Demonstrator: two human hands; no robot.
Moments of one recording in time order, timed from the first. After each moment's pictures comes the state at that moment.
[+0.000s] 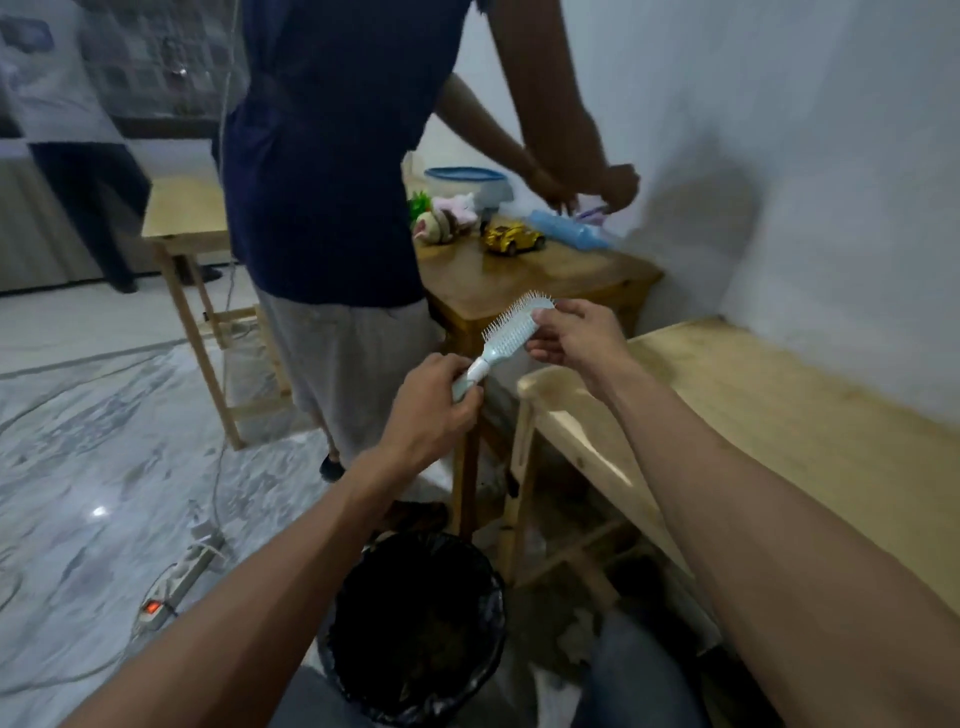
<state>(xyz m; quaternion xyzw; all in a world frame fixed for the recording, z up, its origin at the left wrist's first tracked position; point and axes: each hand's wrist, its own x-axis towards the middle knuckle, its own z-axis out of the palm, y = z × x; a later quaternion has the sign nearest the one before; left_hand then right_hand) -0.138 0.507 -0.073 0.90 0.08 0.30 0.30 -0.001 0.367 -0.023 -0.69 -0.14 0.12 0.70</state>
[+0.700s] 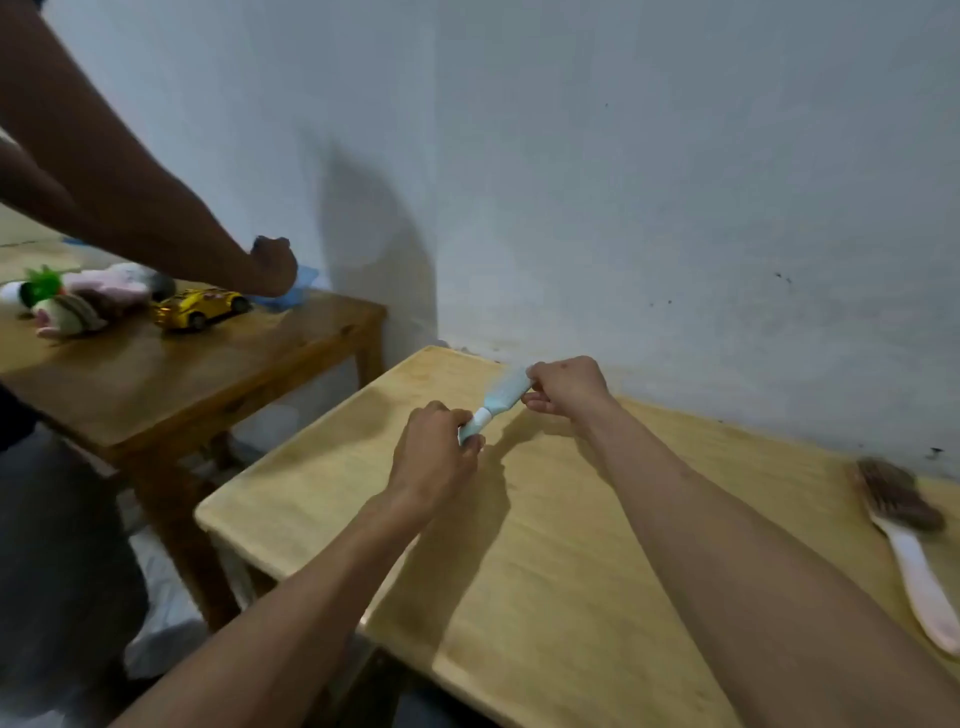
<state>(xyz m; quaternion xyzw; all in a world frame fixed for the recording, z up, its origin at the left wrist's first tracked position) 0.030 0.256 -0.065 0.93 -0.10 0.16 0.31 0.103 0.075 -0.035 -0.75 0.15 -0.07 0.64</state>
